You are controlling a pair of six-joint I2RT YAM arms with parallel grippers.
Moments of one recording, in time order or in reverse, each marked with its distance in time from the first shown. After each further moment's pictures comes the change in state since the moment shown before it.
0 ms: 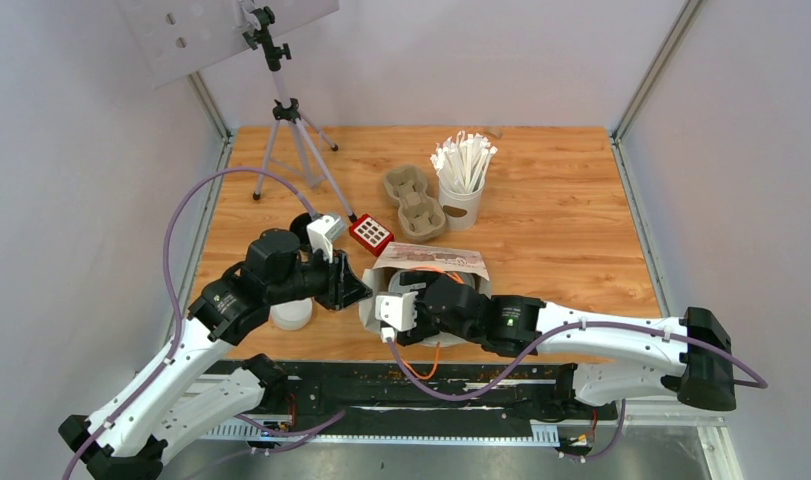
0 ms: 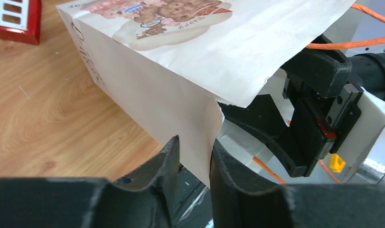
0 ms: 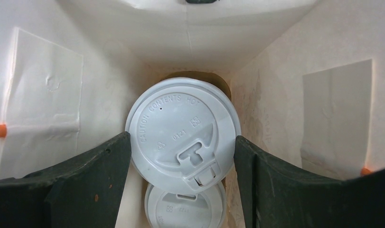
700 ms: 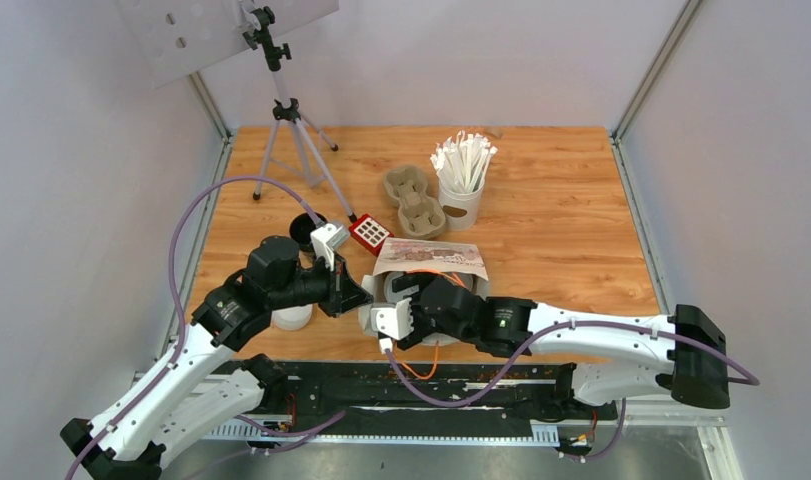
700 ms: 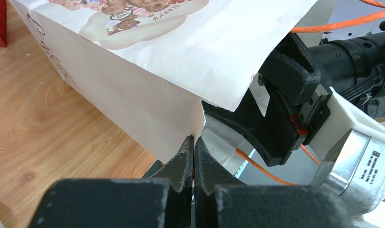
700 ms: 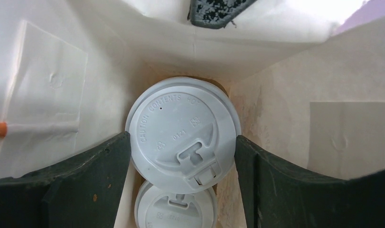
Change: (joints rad) left arm 0.000 -0.040 -0.082 0.079 0.091 -0.002; right arm -0.008 0.032 -0.031 0.076 -0.013 -0.148
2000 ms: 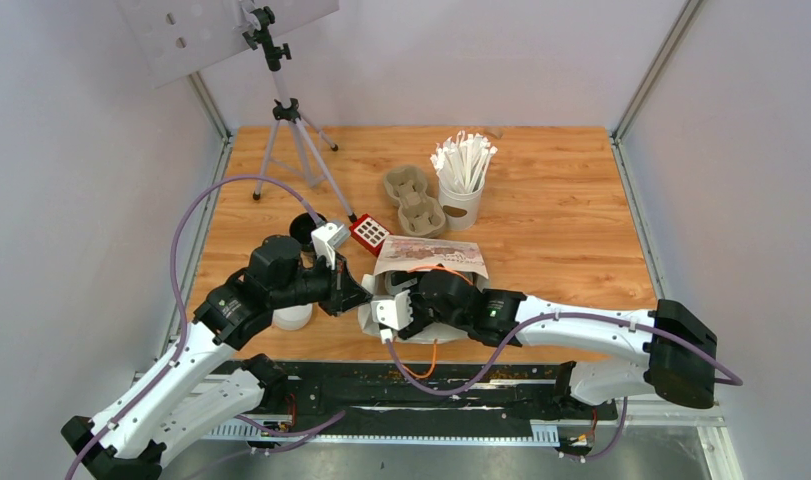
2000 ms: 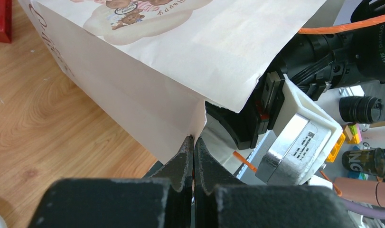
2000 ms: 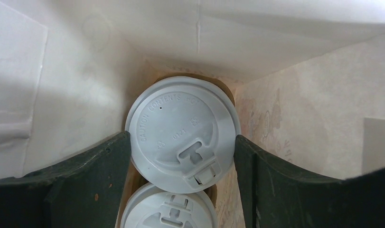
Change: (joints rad) left arm 0.000 0.011 0.000 -0.002 -0.018 -0.006; right arm -0.103 0.074 -0.045 0.101 -0.097 -0.105
